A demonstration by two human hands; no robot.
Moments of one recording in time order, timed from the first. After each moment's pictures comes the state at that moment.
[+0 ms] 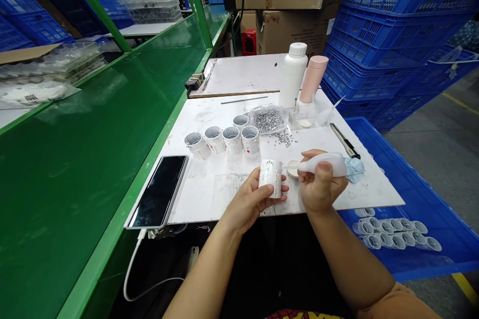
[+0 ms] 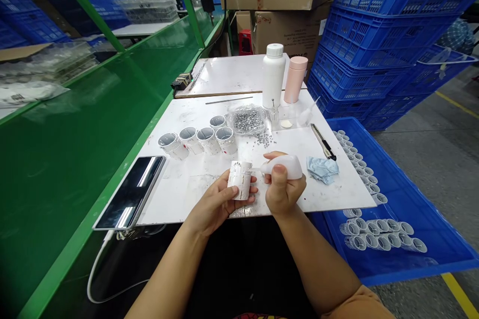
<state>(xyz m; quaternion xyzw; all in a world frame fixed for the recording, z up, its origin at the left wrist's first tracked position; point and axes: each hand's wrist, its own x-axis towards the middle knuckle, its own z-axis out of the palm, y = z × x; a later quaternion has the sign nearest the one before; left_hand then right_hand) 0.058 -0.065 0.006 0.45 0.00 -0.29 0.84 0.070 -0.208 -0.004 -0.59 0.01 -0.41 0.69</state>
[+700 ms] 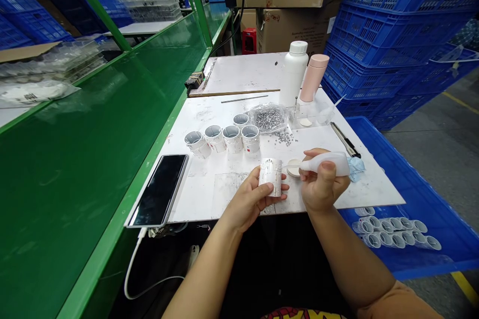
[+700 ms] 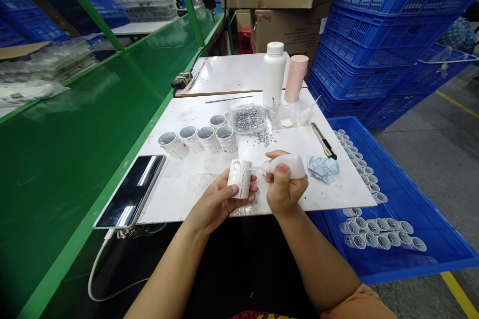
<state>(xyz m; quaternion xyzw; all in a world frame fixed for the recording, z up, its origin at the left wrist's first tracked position) 0.058 -0.065 0.007 0.45 0.00 -0.29 0.84 0.071 -0.209 -0.004 -0.57 0.00 -0.42 0.70</state>
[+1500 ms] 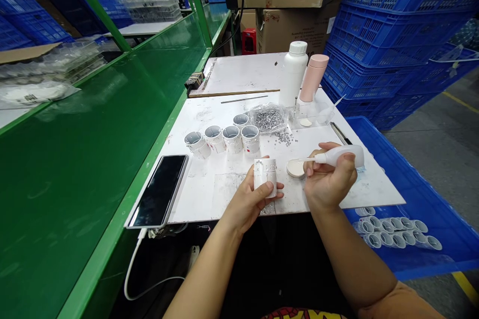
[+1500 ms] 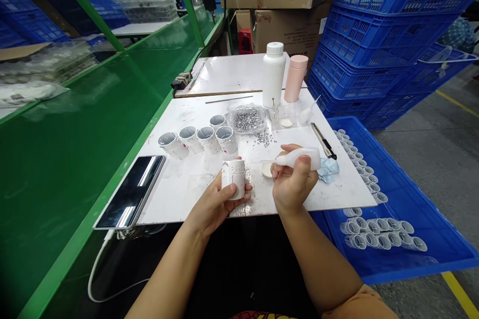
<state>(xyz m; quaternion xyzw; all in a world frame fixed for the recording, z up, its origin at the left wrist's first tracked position) 0.056 -0.065 0.008 0.46 0.03 -0.25 0.85 0.076 -0.215 0.012 -0.46 0.06 -0.40 0.79</state>
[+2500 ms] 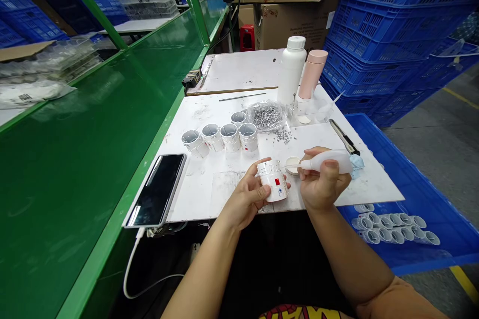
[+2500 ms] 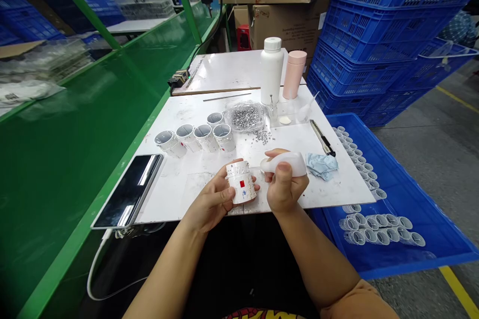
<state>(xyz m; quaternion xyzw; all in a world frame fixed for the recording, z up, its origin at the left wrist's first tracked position) 0.058 -0.063 0.006 0.41 -0.01 -0.31 0.86 0.069 -0.208 0.003 -0.53 0.01 -0.41 0.74</state>
